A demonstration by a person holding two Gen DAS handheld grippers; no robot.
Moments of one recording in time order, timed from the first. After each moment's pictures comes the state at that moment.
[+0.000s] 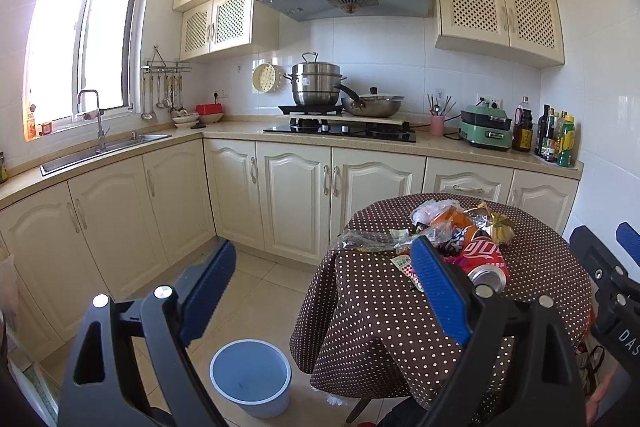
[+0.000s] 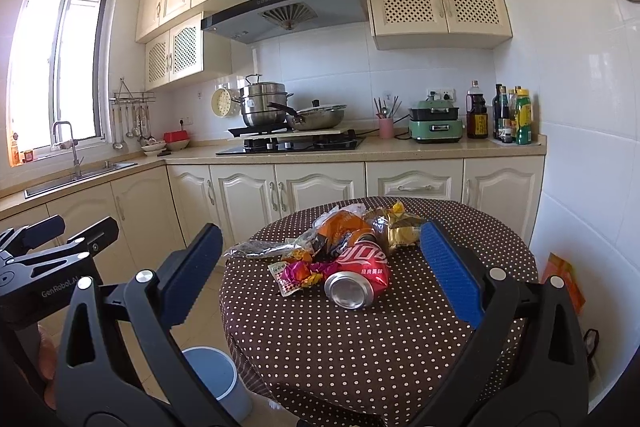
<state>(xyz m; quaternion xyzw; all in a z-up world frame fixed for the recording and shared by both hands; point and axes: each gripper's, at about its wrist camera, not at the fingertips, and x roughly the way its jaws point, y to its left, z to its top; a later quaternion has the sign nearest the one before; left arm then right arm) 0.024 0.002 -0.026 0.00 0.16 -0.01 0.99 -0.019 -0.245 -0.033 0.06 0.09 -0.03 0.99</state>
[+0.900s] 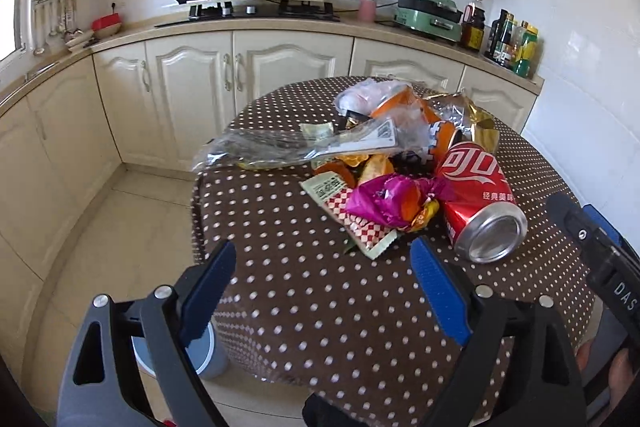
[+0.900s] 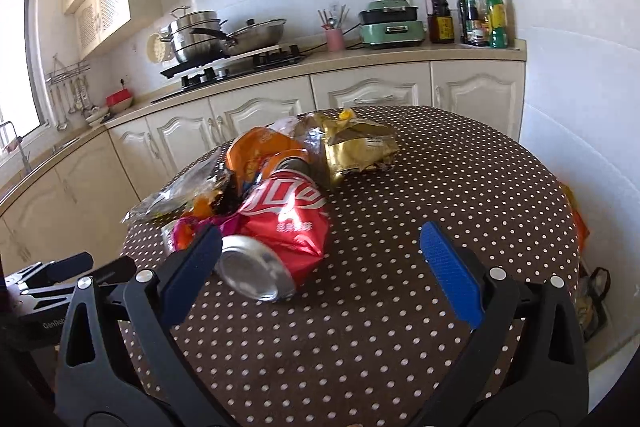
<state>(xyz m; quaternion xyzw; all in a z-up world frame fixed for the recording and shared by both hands) 0.203 -0.082 -0.141 0.01 0.35 -0.17 0.92 0.116 -0.326 -0.122 0.13 0.22 -0.10 0.96</state>
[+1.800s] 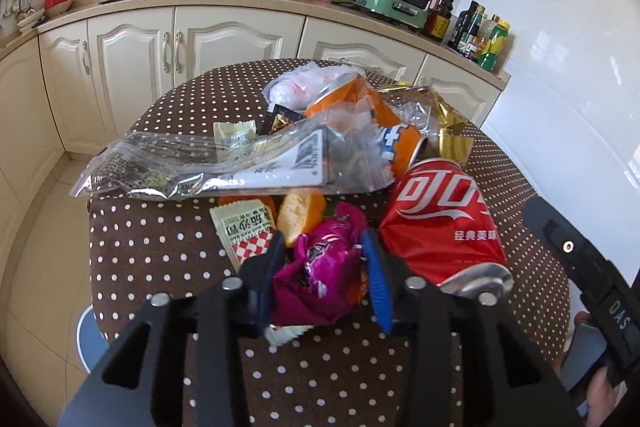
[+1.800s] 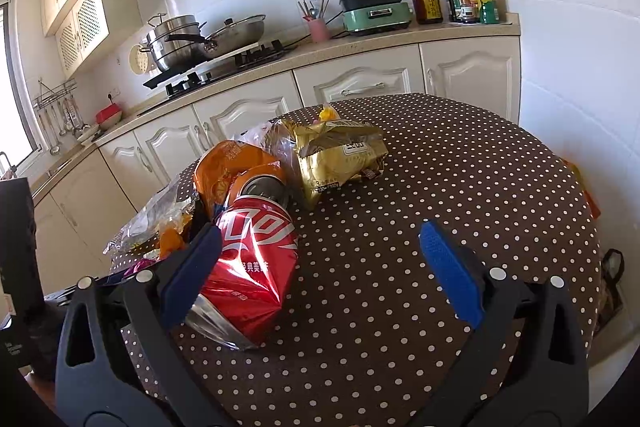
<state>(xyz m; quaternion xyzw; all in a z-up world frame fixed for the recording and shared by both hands) 0.256 -0.131 -0.156 -0.03 0.38 -0.26 0.89 0.146 -0.355 -0.125 0.17 0.23 -0.10 0.95</state>
